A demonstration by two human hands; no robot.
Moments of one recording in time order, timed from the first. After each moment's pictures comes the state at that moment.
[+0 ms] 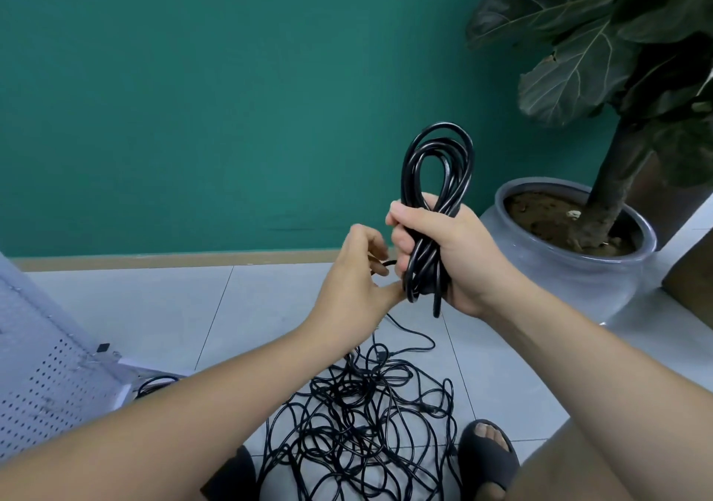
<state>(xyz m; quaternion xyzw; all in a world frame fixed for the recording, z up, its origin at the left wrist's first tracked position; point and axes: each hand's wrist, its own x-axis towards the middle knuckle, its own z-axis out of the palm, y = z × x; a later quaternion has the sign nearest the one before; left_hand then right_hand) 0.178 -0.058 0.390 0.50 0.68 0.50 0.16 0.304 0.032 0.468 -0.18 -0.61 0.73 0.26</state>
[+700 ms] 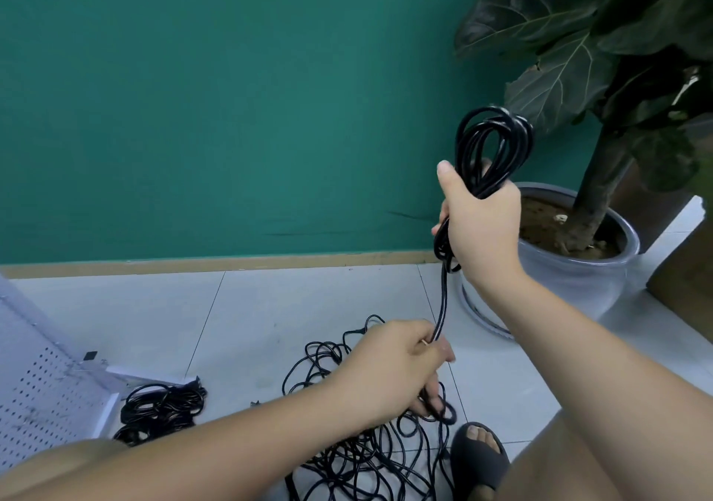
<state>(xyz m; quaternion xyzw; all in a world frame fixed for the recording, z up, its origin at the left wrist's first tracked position) 0.251 -0.094 0.400 0.46 0.66 0.39 0.44 0.303 0.070 0.471 -0.34 -0.61 0.47 0.54</state>
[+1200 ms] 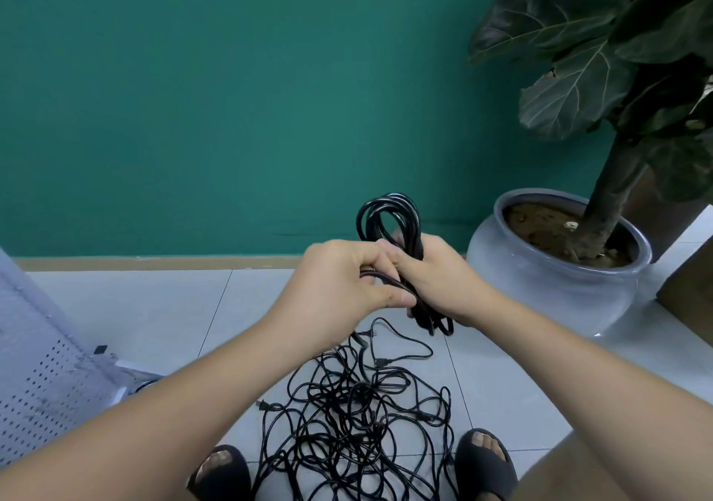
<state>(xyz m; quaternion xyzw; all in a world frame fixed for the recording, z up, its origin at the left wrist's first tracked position) 0.181 -0.104 0.461 0.51 0.71 0.44 0.19 0.291 0.052 0.429 -0.22 -0.84 0.46 0.21</state>
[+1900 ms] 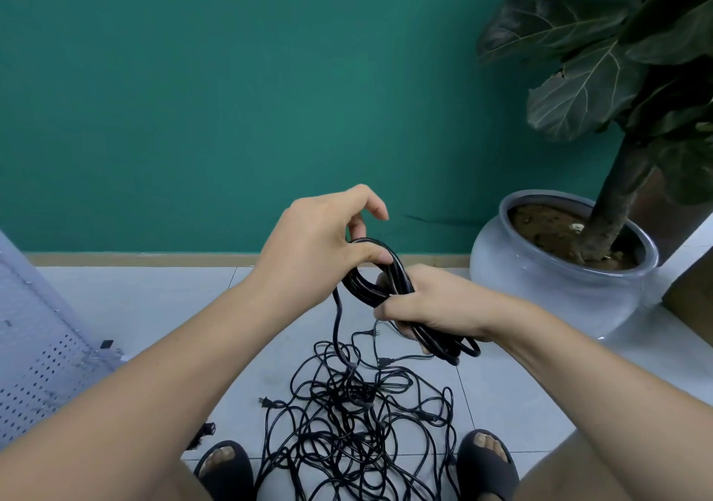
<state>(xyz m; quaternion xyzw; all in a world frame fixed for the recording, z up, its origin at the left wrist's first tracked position) 0.144 -0.102 0.482 0.56 0.73 0.39 0.01 0.305 0.030 0.446 -0.21 -0.84 0.50 -0.03</state>
